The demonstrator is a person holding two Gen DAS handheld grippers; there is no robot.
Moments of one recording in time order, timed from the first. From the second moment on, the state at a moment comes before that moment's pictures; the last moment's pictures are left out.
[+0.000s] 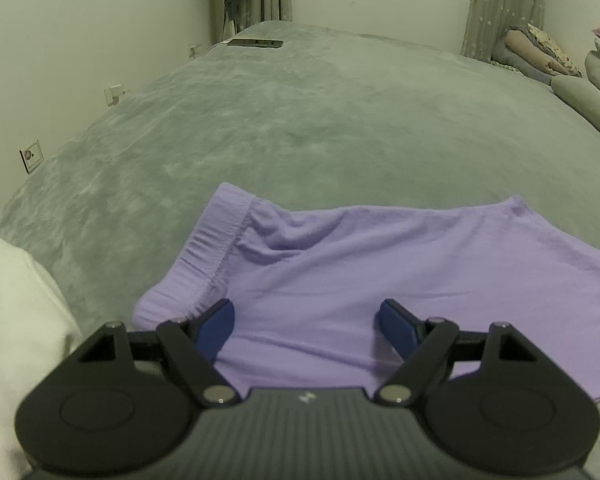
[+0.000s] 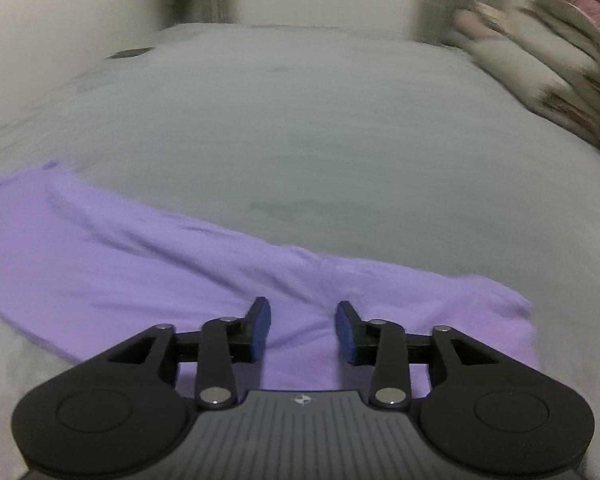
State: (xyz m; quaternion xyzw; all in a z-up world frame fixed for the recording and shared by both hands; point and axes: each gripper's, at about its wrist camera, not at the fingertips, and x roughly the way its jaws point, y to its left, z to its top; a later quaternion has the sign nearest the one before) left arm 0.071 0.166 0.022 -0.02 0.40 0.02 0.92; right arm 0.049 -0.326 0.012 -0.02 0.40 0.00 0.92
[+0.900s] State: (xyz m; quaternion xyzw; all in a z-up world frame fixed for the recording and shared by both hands) left arm 0.076 0.179 0.020 -0.04 0.40 0.03 0.91; right arm 0.000 -0.361 0.026 0.03 0.42 -0.15 0.90
